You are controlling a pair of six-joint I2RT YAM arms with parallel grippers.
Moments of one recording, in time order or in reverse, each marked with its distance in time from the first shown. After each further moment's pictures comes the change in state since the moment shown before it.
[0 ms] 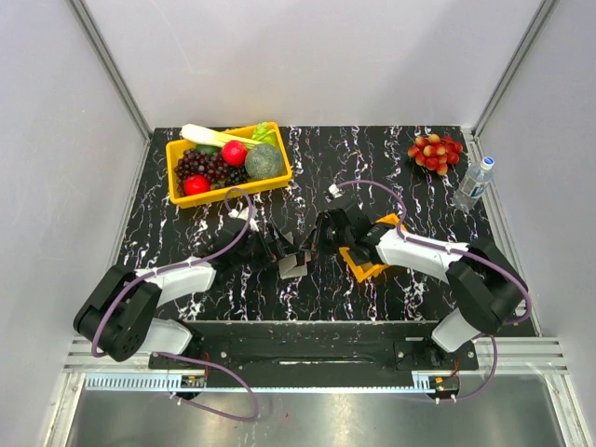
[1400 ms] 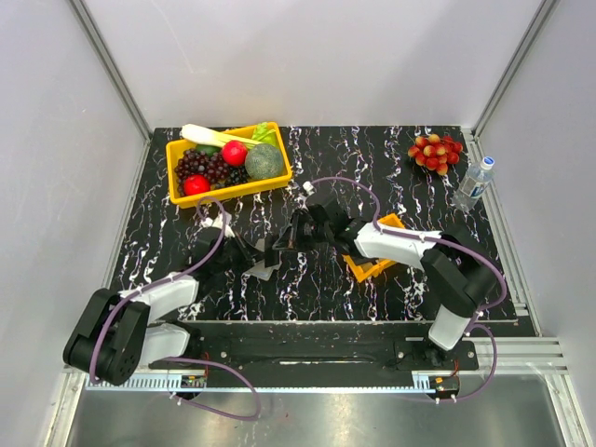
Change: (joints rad) left arm 0.183 -0.144 -0.158 0.068 0.051 0.016; right arm 0.068 0.163 0.157 0.062 -0.108 0.053
